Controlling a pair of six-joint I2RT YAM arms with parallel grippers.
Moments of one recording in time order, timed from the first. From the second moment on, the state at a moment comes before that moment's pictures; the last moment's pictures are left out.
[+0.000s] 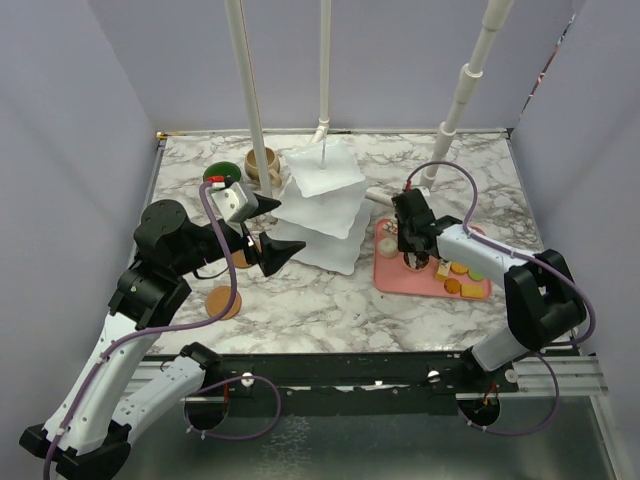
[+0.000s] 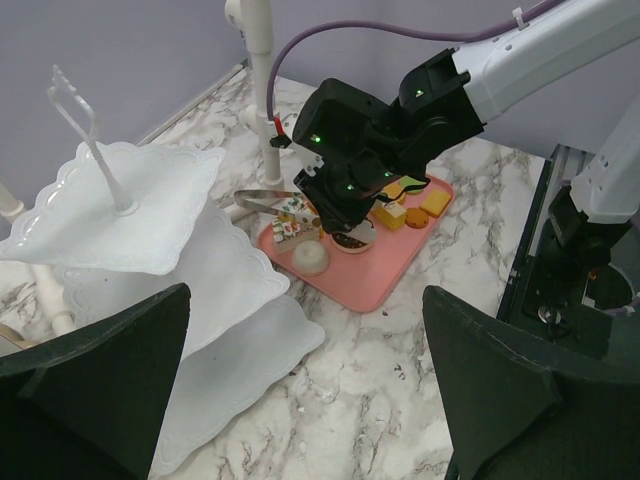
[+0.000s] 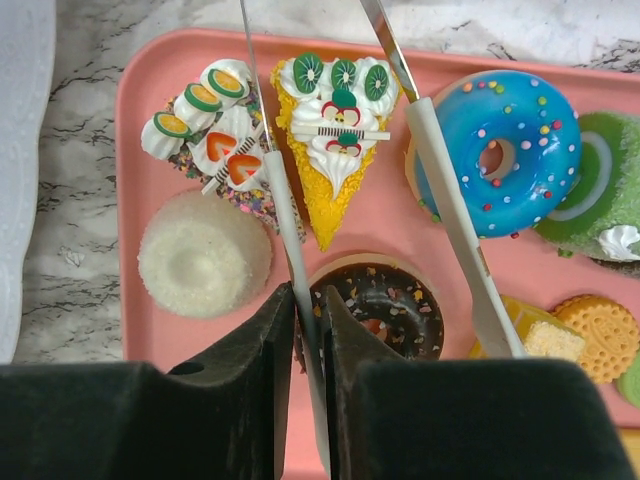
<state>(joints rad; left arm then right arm) -0.50 0.76 1.10 -0.36 0.58 0.02 0.48 1.55 0.93 -0.36 0.35 0.37</state>
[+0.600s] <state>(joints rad) -0.50 0.76 1.10 -0.36 0.61 0.01 0.48 1.39 0.91 -0.35 0.35 0.36</state>
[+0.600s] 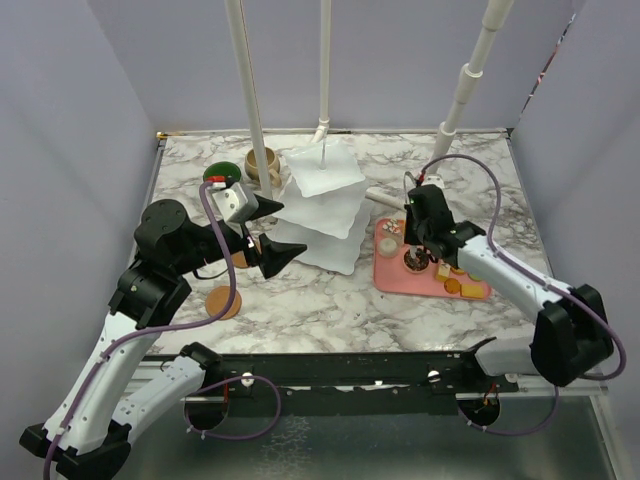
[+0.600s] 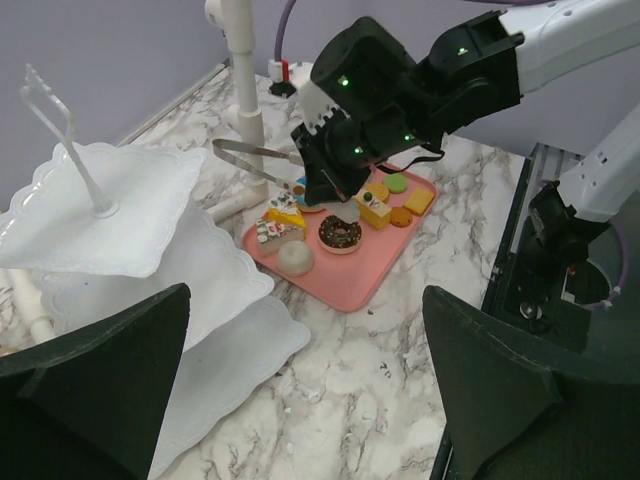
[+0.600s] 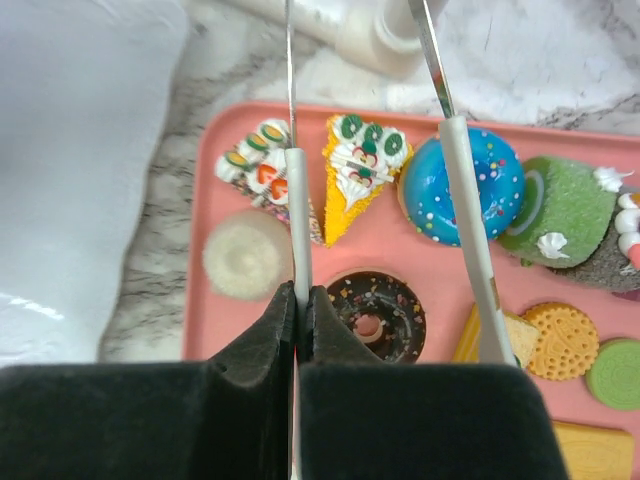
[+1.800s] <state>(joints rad) -0.63 1.08 1.18 0.13 0.77 -0.50 0.49 0.90 0.64 0.84 -0.57 0.68</state>
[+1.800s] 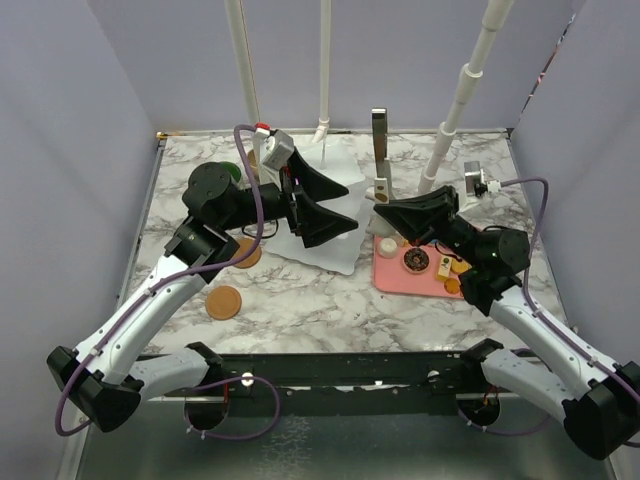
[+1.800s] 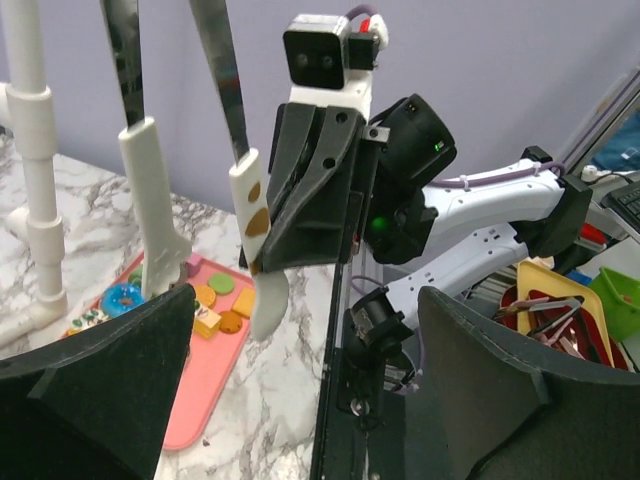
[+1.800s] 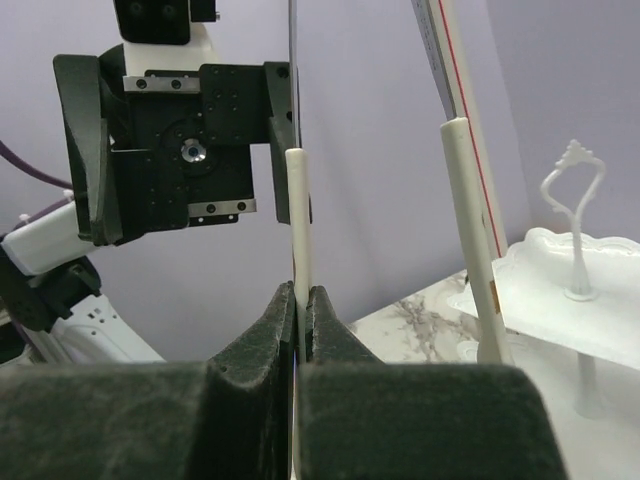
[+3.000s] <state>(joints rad) -0.66 1.15 1.29 0.17 0.79 -0.43 0.67 1.08 0.98 0.67 -0.70 0.65</state>
